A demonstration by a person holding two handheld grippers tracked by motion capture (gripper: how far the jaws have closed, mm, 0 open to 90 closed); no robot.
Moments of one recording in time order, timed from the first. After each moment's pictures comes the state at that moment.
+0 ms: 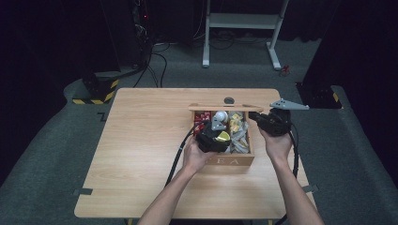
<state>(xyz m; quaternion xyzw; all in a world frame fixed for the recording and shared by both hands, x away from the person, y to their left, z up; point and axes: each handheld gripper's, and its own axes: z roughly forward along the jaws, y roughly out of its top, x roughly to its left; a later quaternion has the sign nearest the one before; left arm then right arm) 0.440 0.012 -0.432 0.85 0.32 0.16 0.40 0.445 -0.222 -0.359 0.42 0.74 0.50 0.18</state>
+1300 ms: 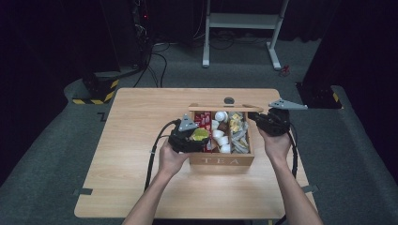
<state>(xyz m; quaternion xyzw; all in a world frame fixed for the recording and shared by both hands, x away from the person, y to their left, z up) 0.410 0.093 -0.403 0.81 0.34 0.18 0.44 0.445 -0.219 -0.359 0.42 0.74 0.49 0.18</state>
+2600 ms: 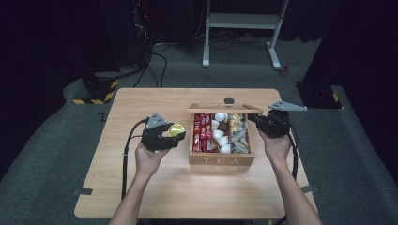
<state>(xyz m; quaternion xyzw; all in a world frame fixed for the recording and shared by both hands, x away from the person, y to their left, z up) 0.399 0.168 -0.392 0.76 0.40 0.19 0.47 0.443 -0.219 -0.363 0.42 0.74 0.49 0.18</state>
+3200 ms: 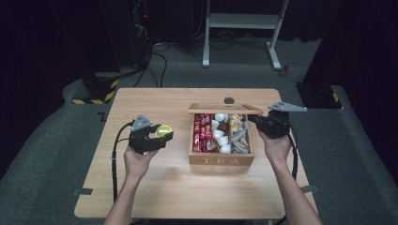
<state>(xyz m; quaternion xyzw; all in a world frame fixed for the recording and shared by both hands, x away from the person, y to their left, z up) 0.393 0.201 -0.401 0.74 0.44 0.20 0.47 0.442 -0.219 -0.364 0.42 0.74 0.49 0.18</state>
